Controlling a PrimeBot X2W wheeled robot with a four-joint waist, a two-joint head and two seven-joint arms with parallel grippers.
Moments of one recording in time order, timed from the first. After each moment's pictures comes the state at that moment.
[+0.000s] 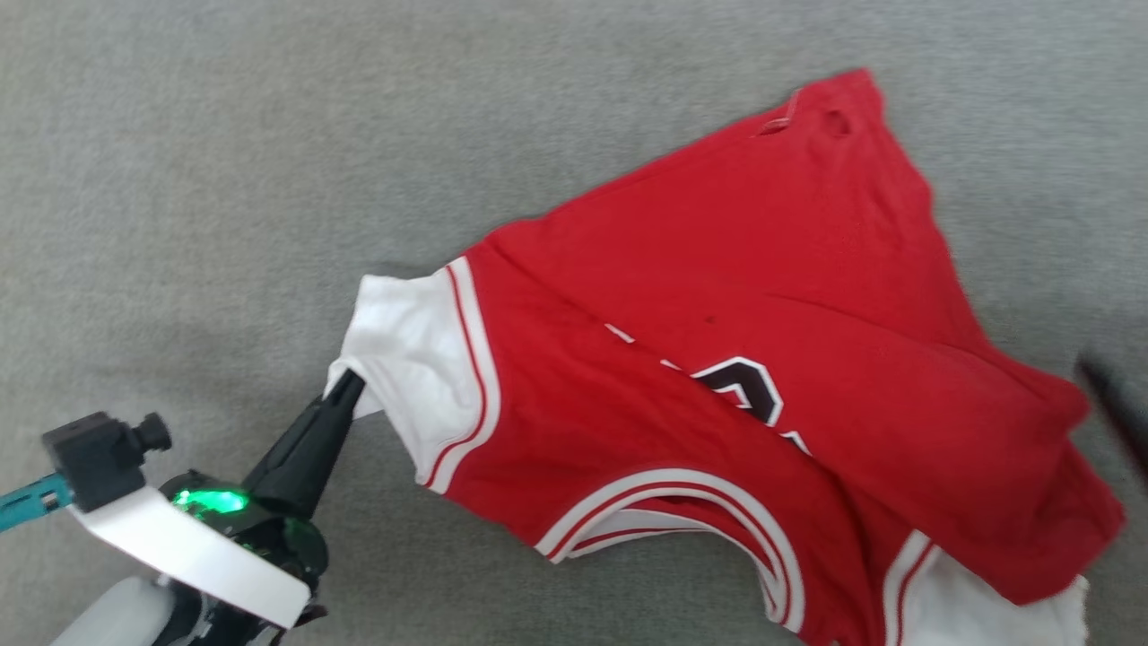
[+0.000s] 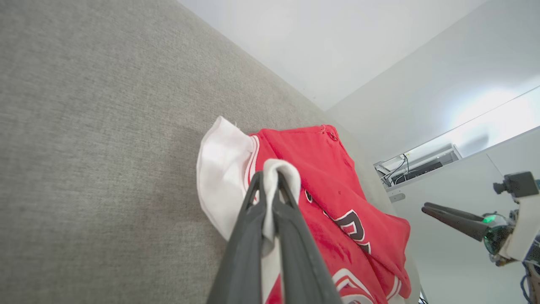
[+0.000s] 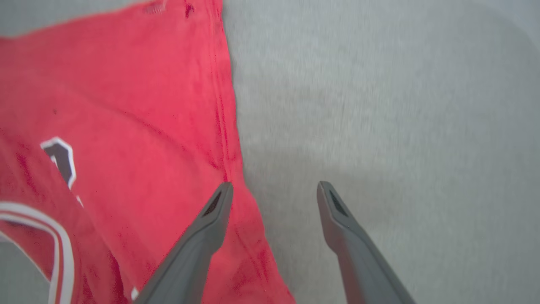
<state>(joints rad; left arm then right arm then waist) -0.19 0.74 -0.58 -0.16 -1.33 -0.13 -0.26 -0.06 -0.35 -0.25 -0.67 0.44 0.13 1.11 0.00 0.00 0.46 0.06</state>
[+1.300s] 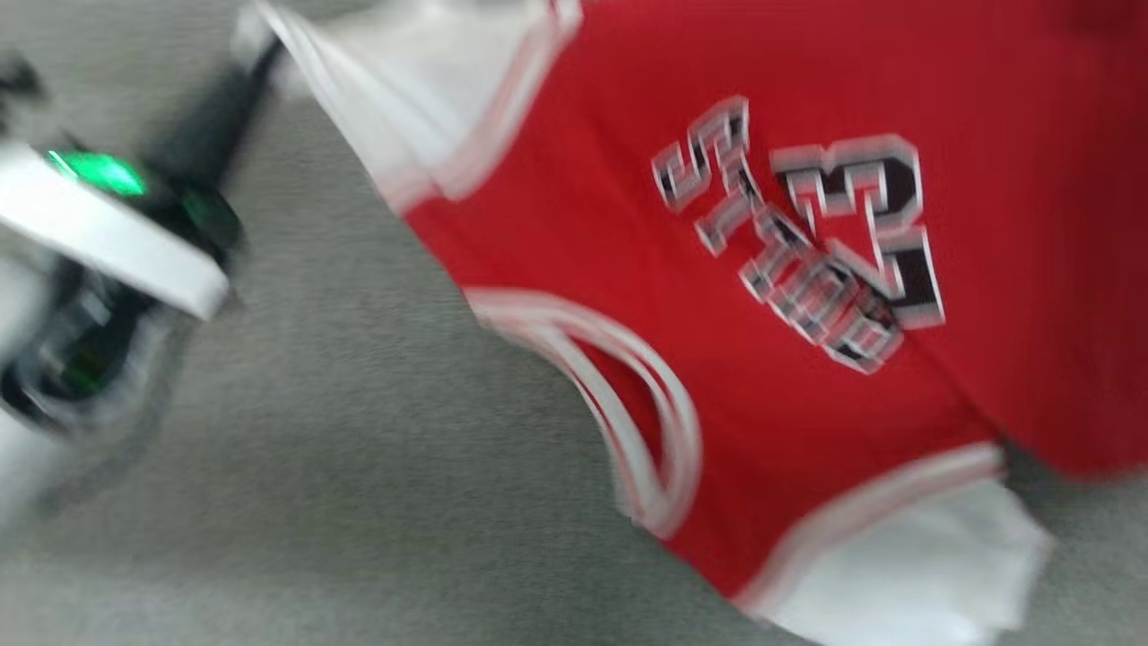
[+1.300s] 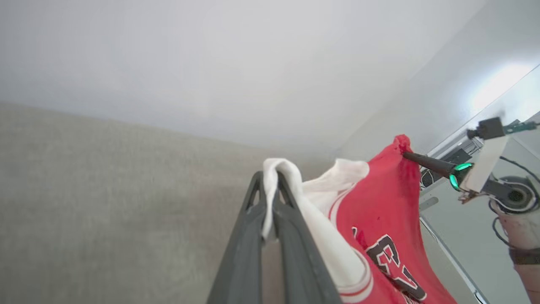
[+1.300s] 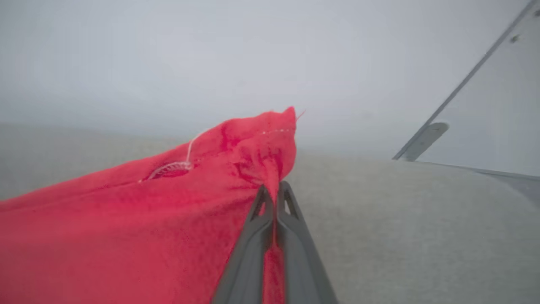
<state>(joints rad) -0.82 0.81 -0.76 0.05 -1.43 -0.13 -0.22 -0.96 -0.29 -0.12 0.15 0.24 0.13 0.79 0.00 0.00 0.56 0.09</state>
